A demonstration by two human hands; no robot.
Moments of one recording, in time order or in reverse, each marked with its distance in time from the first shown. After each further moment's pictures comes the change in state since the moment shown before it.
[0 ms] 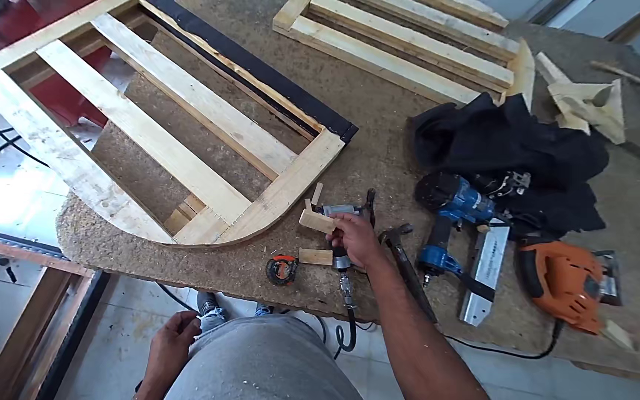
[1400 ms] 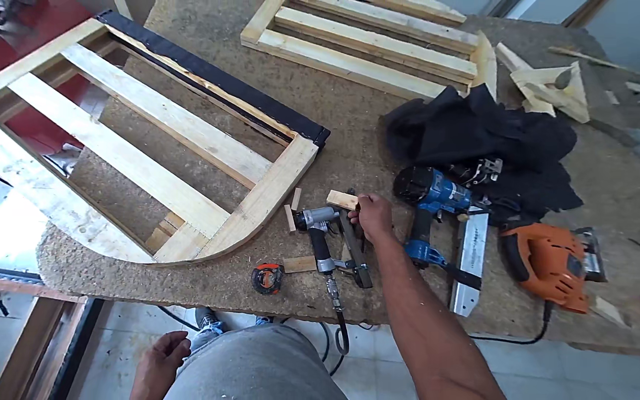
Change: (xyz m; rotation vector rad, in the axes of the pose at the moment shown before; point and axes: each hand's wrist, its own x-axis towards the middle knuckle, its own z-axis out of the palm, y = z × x) left_hand -0.001 0.004 -0.003 0.072 -0.054 -0.030; right_hand 0.058 -0.005 -0.081 -0.185 0.498 0.023
